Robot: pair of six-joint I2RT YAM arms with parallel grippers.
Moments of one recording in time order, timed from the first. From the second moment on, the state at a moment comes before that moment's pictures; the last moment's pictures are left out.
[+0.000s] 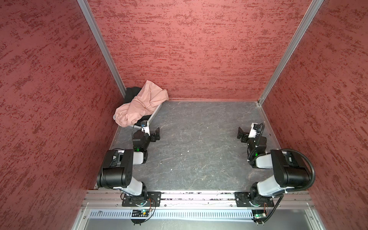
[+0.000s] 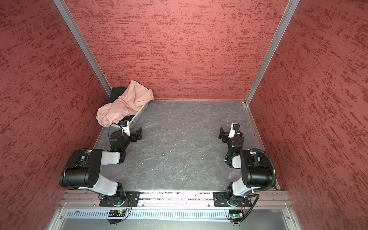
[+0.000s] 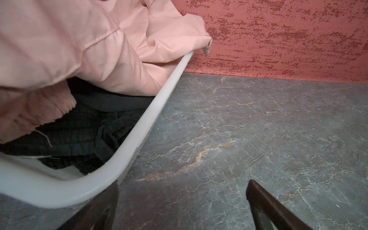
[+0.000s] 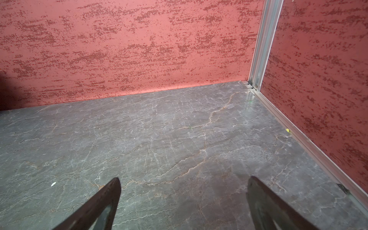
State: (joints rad) left arm 0.06 1.53 0.37 0.88 0.15 -0.07; right arm -0.09 1.54 0.28 1.11 -0.05 0.11
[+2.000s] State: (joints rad) left arm 0.20 1.76 1.51 -0.71 -0.08 -0.20; right arm 0.21 1.14 0.71 0.03 -0.44 0.26
